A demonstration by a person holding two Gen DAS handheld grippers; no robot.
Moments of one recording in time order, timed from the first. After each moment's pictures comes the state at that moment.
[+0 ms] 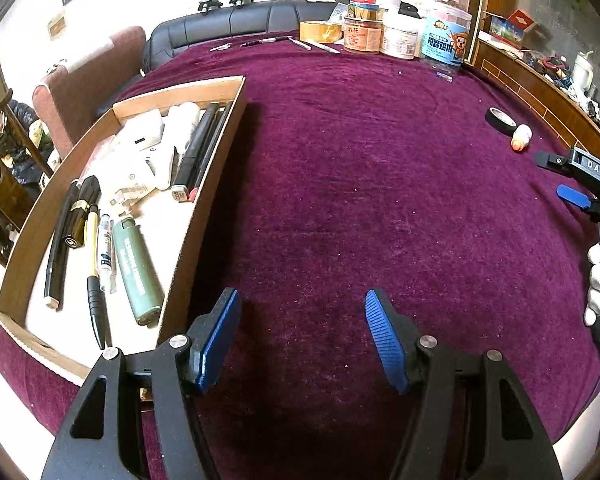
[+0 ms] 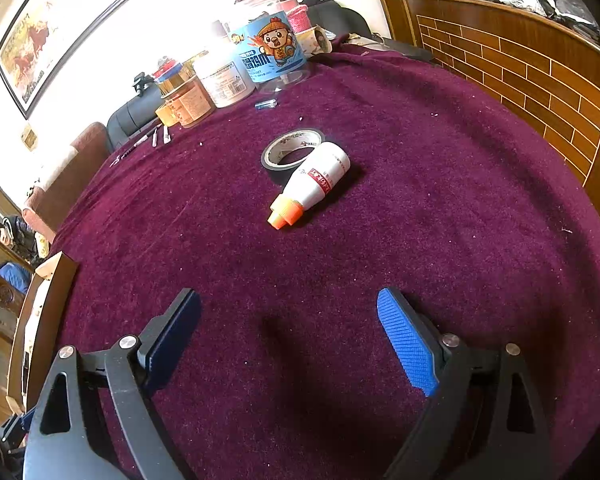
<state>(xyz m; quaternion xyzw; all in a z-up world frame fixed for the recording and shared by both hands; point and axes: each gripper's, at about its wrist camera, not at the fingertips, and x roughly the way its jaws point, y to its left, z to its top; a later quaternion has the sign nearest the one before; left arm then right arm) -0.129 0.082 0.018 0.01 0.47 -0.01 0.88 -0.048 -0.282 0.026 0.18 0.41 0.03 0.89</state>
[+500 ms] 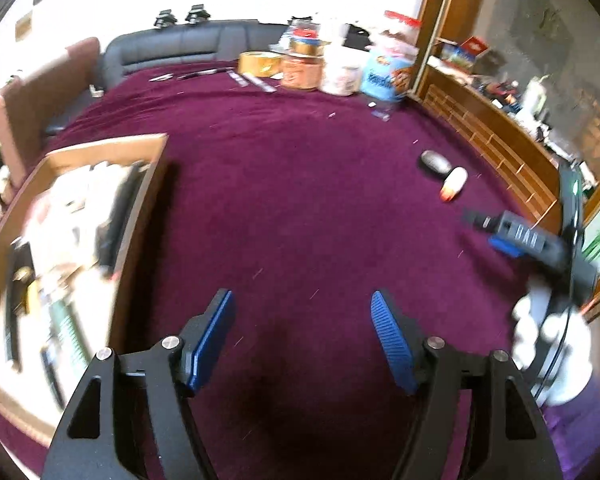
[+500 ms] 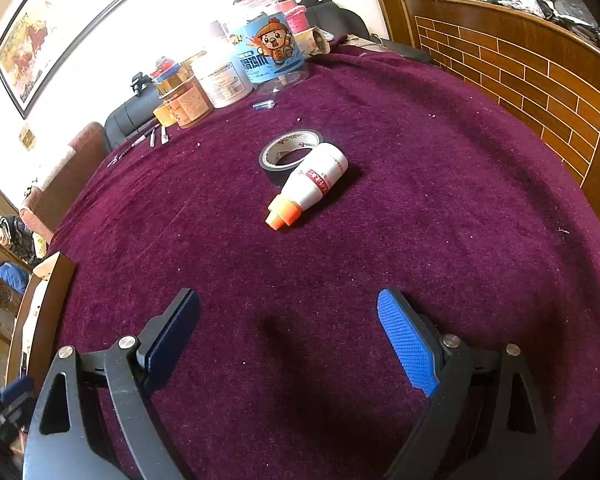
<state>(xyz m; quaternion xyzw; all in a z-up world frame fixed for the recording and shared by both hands) -0.088 0.050 0.059 -0.04 0.43 -0.12 0.89 -0.046 -0.281 0.027 0.18 0.41 0.03 0.89</state>
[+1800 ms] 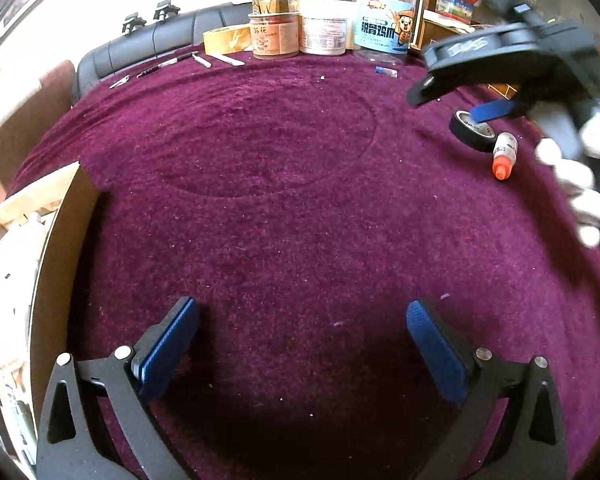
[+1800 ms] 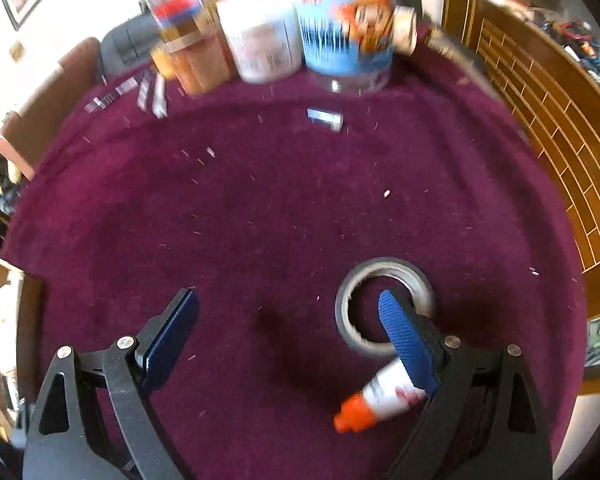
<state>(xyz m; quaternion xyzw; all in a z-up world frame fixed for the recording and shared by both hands) -0.010 0.010 0.003 0.05 0.46 -0.11 0.88 0.138 -0.218 0.039 0.06 0.55 0.04 0.83</state>
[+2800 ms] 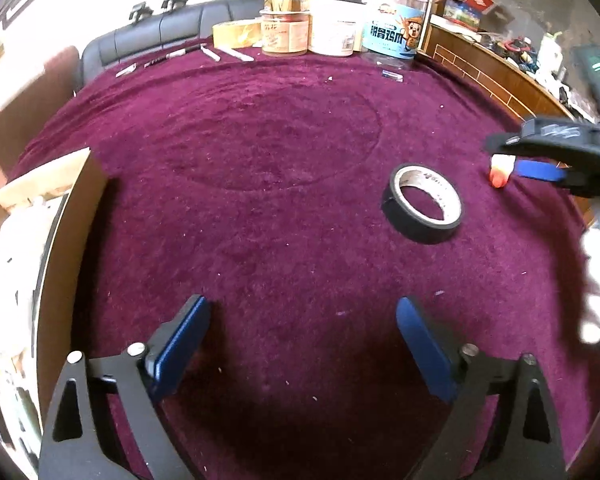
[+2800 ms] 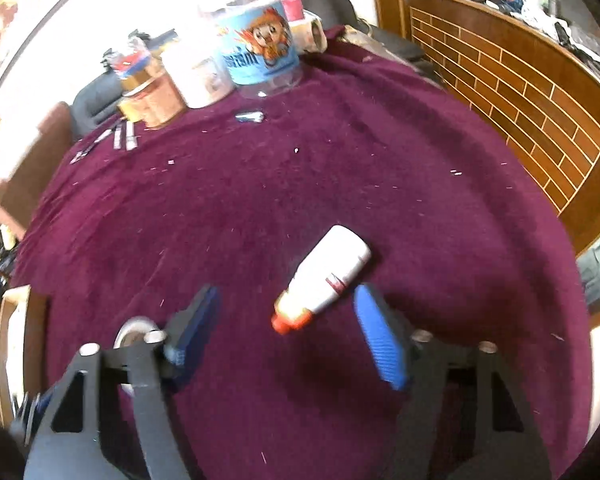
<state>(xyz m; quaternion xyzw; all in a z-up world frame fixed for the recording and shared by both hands) -0.012 0.019 0.014 0.02 0.48 -0.11 0.87 0.057 -0.261 0.036 0.14 0.47 -0.03 0.87</state>
